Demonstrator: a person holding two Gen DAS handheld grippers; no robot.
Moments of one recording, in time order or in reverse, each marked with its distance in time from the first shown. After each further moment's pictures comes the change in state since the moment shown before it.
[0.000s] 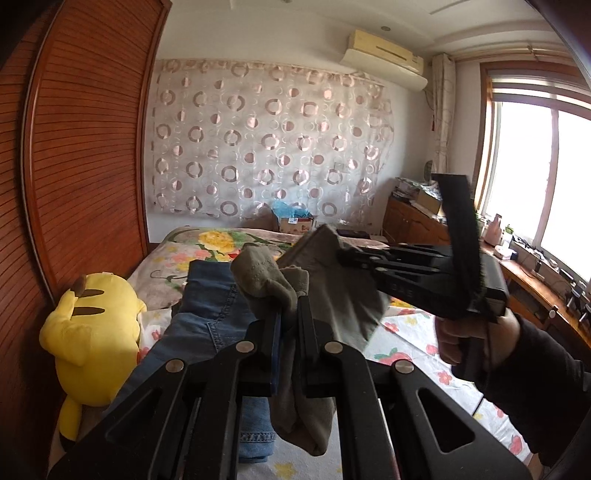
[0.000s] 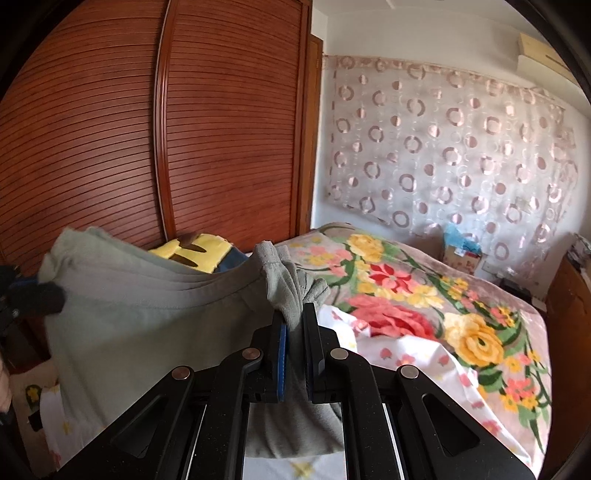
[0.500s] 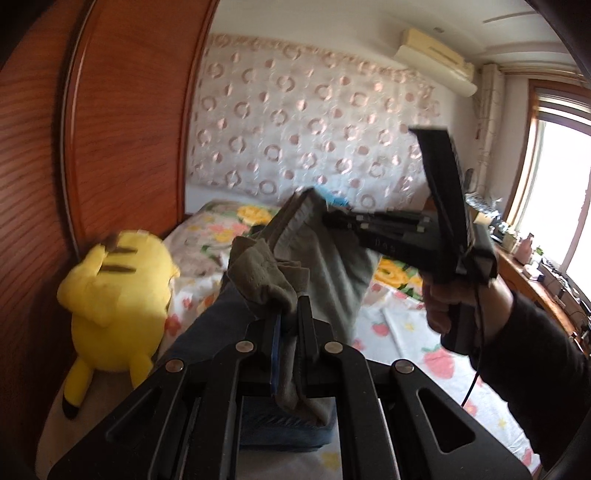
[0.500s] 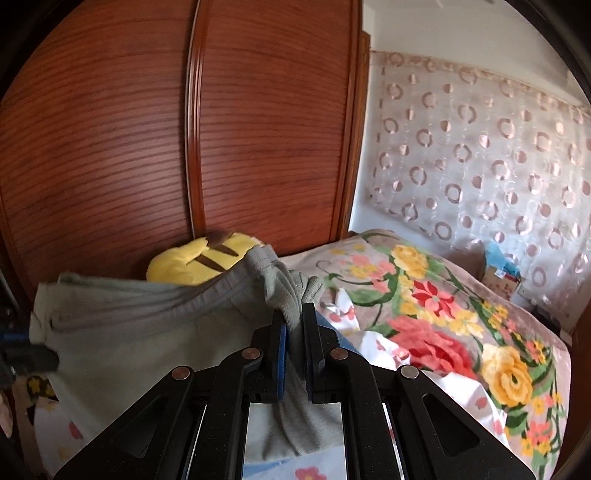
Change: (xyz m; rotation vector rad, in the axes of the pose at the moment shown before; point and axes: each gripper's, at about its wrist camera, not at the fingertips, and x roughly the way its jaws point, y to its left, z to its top) left arm 0.021 0.064 -0.034 -0.138 0.071 0.125; right arm 0.085 0.003 0.019 -0.104 0.032 0.127
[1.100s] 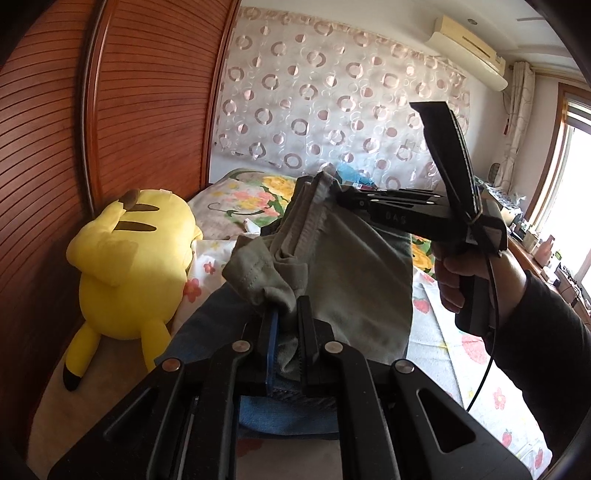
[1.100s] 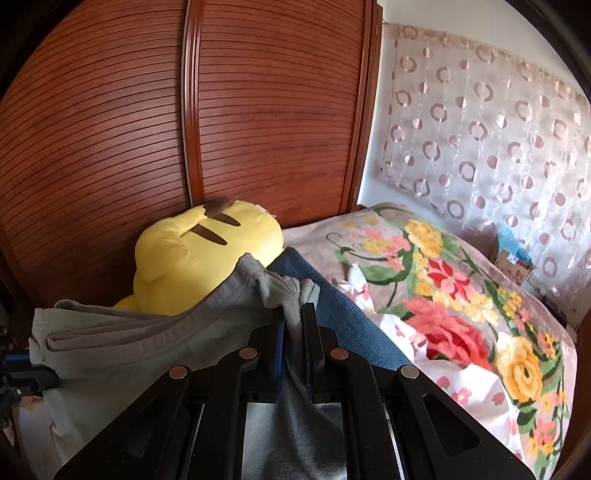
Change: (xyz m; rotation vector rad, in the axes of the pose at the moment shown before) left arm 0.017 0.025 -0.026 -0.060 0.078 0.059; right arm 0.042 -0.007 0.001 -0.014 0.107 0.023
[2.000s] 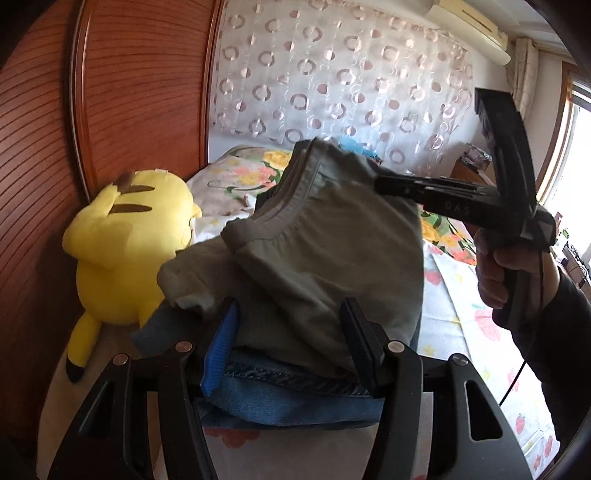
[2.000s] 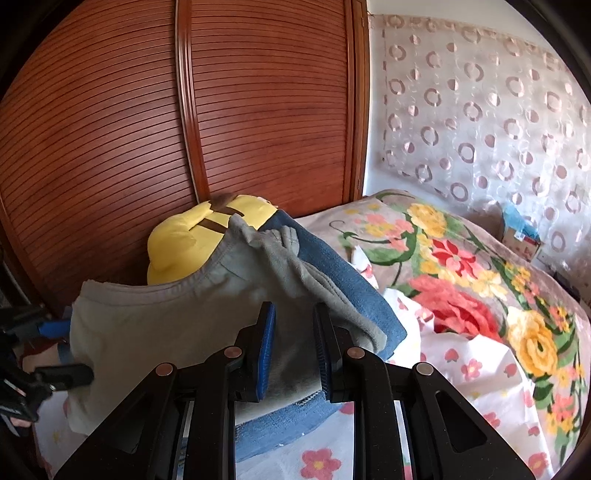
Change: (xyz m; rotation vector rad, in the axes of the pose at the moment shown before) left arm 0.031 -0.001 -0.013 0.036 0.100 0.024; right arm -0.029 -0.022 -0.027 0.081 -0.002 0.055
